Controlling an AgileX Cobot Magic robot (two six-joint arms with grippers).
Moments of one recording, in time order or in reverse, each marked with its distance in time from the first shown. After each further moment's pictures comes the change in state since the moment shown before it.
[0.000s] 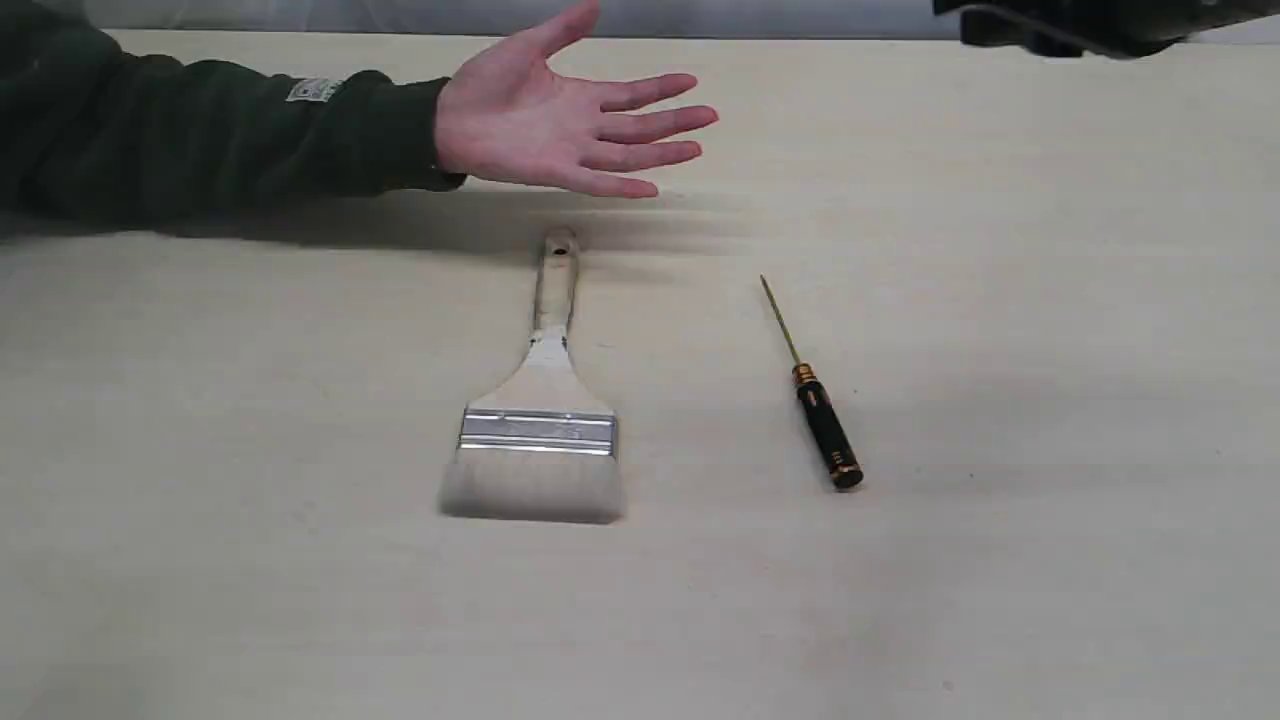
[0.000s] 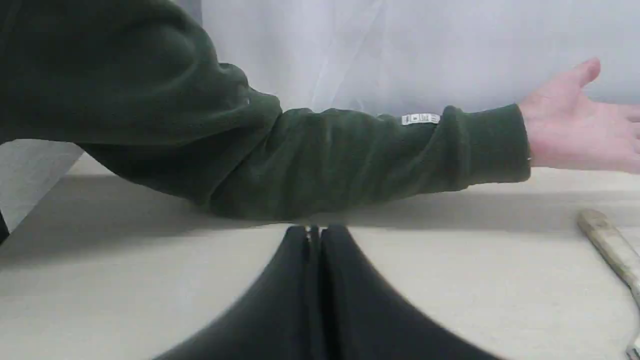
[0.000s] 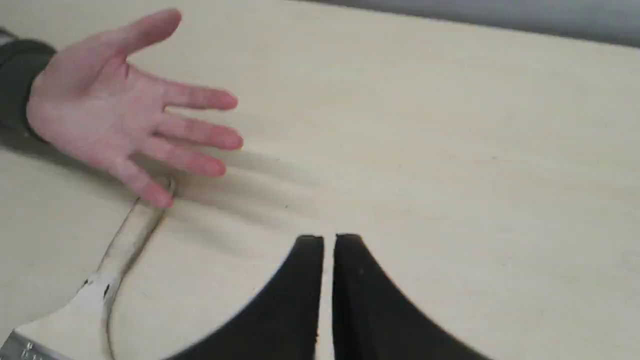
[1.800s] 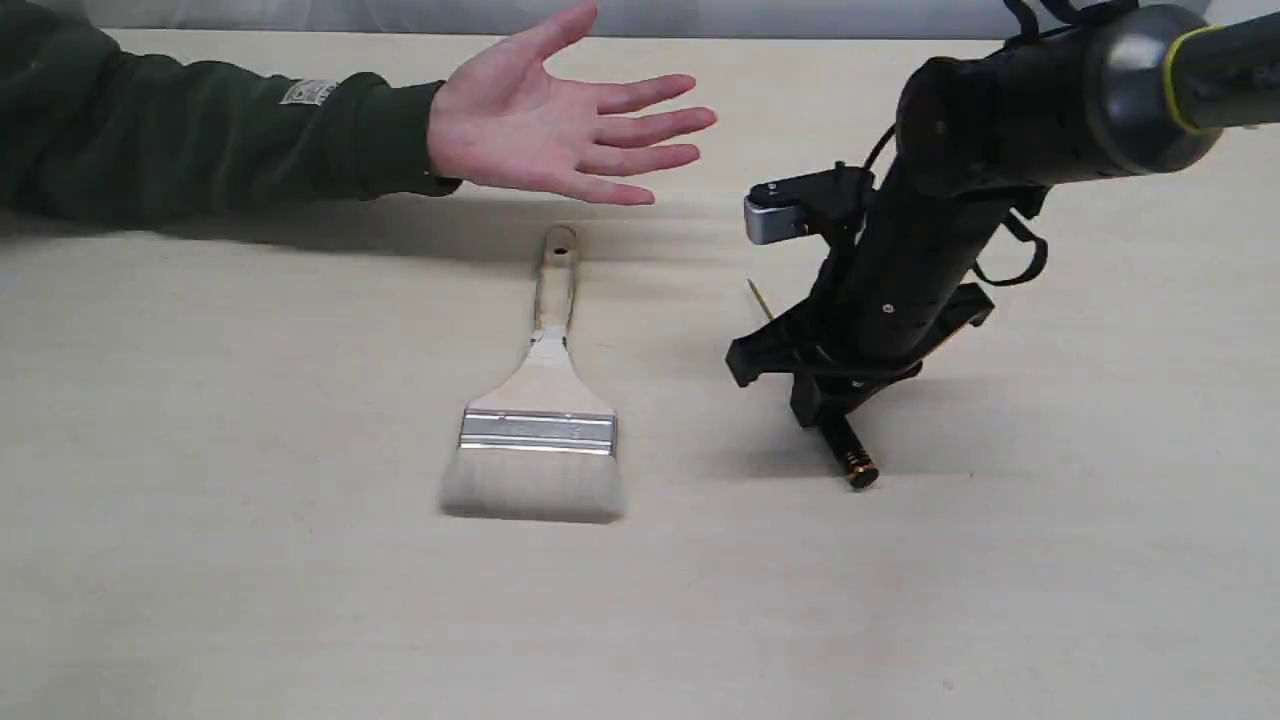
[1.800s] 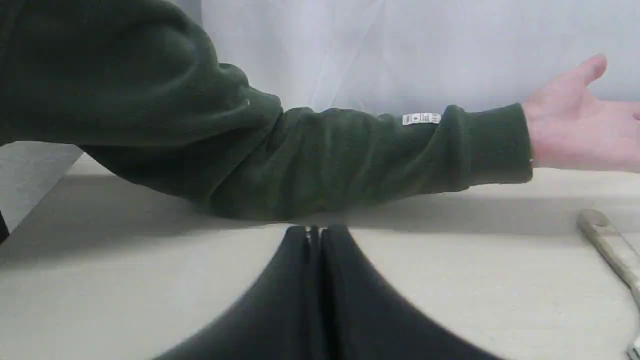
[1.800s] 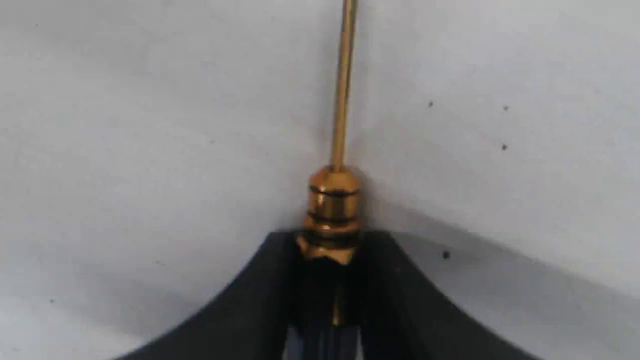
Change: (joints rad) left arm 0.000 0.000 0.000 0.000 0.000 0.000; right arm 0.186 0.597 -0.065 -0.190 0.191 0.197
